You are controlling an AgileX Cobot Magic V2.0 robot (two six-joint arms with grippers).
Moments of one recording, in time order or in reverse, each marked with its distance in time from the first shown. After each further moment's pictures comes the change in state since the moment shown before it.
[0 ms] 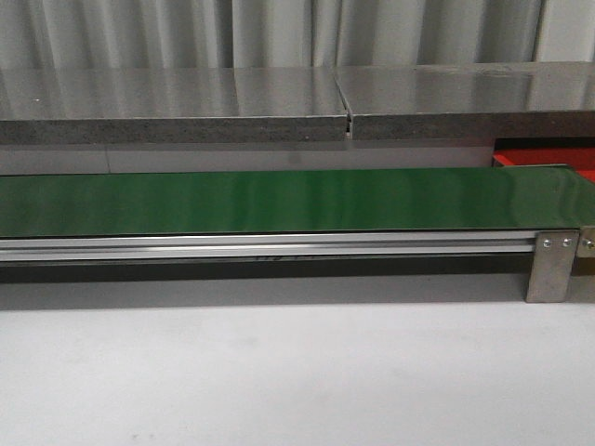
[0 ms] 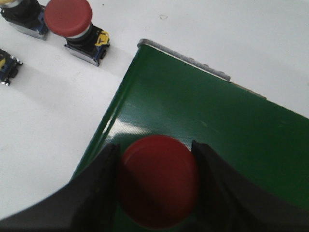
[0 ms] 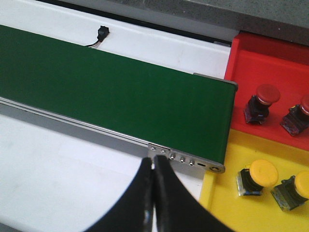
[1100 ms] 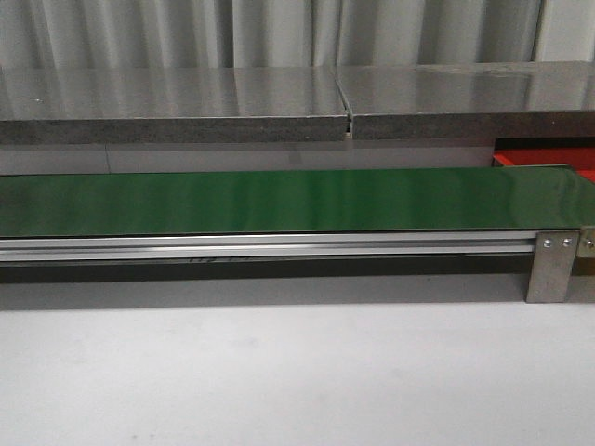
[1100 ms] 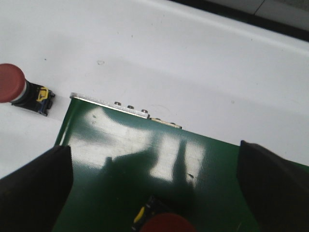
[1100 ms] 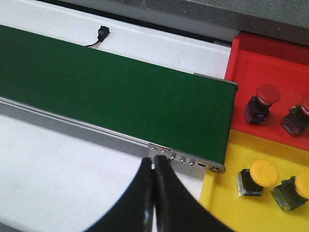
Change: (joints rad) left arm -0.085 0.007 -0.167 -0.061 0.063 0.111; right arm 0.000 0.000 0.000 0.000 0.000 0.000
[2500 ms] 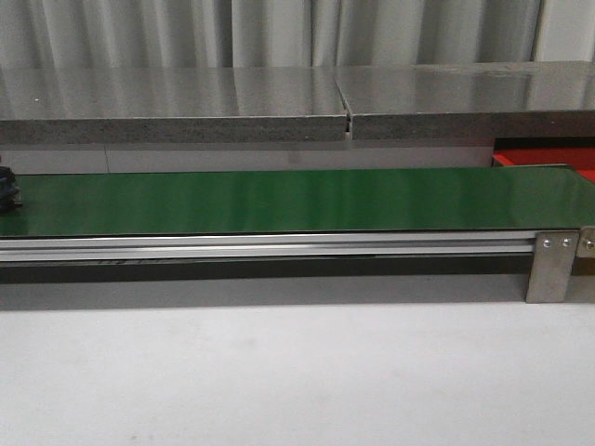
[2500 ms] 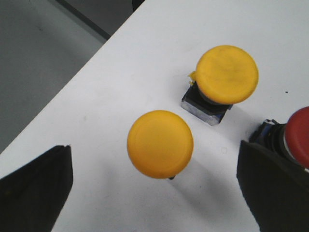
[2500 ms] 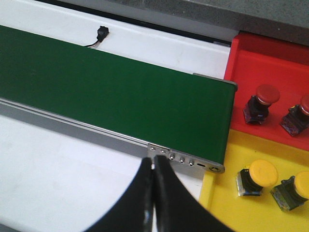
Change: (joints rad) left arm 0.416 0.270 -0.017 0.061 -0.244 0.000; right arm 0.000 0.000 0.000 0.000 0.000 0.000
